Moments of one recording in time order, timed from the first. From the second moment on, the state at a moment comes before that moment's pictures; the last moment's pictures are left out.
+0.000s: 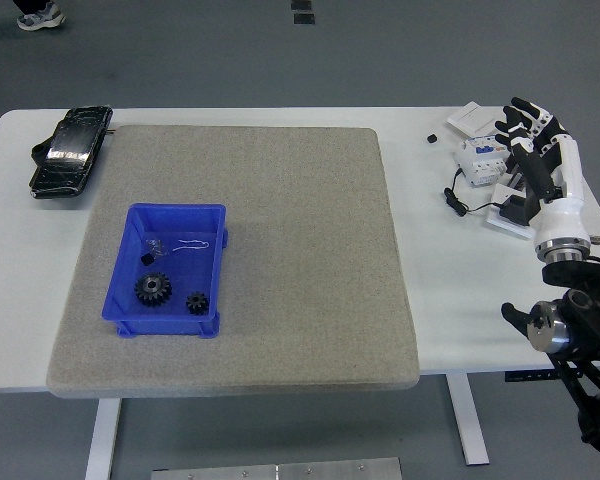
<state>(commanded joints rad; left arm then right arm) -0.09 0.29 -1.01 -0.28 0.85 0.11 0.50 0.18 -0.33 1.20 1.49 -0.86 -0.47 0.30</state>
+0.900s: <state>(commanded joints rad) -0.08 0.28 -1.02 -0.29 0.85 0.11 0.50 0.20 -0.33 1.15 1.47 -0.85 -0.47 0.30</state>
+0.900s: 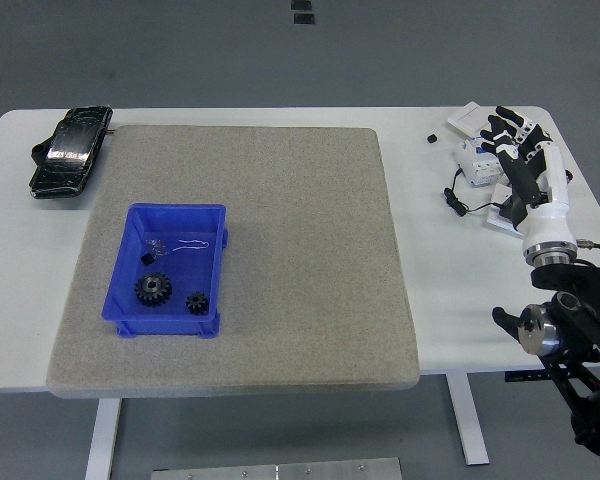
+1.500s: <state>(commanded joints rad) -0.08 0.28 -1.02 -0.29 0.86 0.11 0.51 0.24 -0.31 1.01 1.44 -0.80 -0.44 0.31</state>
